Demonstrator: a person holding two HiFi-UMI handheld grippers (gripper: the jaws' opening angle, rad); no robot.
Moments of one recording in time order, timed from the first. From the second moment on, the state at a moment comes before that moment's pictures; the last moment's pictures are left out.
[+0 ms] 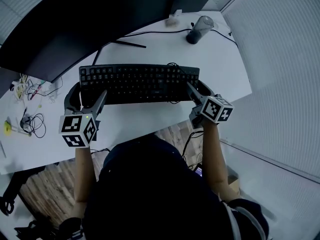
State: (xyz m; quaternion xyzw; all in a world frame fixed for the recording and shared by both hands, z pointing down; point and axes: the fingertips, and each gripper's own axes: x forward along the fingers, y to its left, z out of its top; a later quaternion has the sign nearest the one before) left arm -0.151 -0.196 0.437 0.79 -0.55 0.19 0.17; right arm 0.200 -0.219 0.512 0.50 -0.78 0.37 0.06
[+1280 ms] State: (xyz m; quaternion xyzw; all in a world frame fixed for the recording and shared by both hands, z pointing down) left arm -0.160 -0.199 0.489 0.79 -0.54 0.13 0.26; right arm 0.196 -0.216 0.577 0.50 -0.74 0.44 0.11
